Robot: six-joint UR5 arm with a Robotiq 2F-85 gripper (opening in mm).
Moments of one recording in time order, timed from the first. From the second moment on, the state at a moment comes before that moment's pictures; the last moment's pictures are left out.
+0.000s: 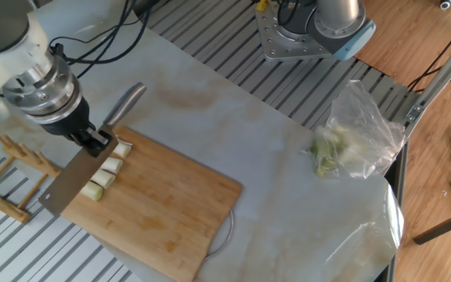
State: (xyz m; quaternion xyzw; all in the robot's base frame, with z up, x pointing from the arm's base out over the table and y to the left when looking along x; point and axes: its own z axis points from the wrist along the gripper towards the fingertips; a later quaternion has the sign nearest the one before) arm 0.668 -0.046 0.154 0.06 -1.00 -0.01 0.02
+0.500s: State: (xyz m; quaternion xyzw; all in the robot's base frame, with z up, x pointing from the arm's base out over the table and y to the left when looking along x) arm 0.674 -0.053 0.172 0.03 -1.00 0.00 0.00
